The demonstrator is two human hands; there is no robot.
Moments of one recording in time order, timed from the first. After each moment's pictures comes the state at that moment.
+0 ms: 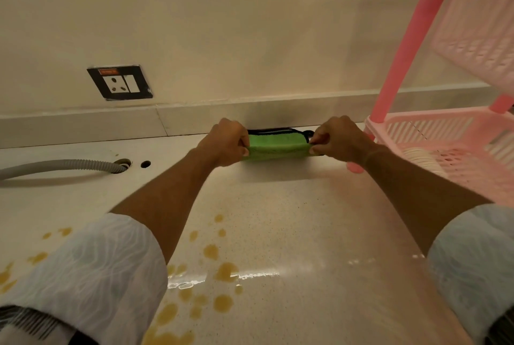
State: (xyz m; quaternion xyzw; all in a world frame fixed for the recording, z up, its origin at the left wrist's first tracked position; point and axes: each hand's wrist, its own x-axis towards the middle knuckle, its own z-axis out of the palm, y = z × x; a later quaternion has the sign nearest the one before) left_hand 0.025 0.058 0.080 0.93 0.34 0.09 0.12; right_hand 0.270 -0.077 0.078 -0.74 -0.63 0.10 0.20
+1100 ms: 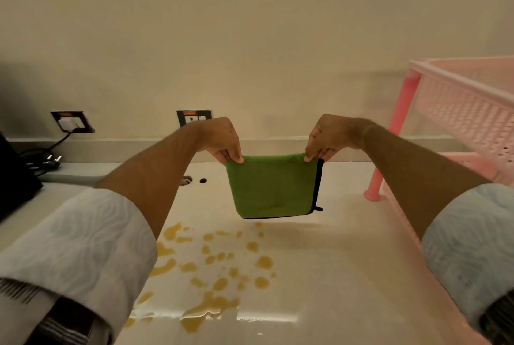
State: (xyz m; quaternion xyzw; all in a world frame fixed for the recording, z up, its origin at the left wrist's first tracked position) left_hand -0.099 -0.002 0.243 0.79 0.49 0.03 0.36; right_hand 0.153 -0.100 0.238 -0.73 -0.57 0.34 0.18
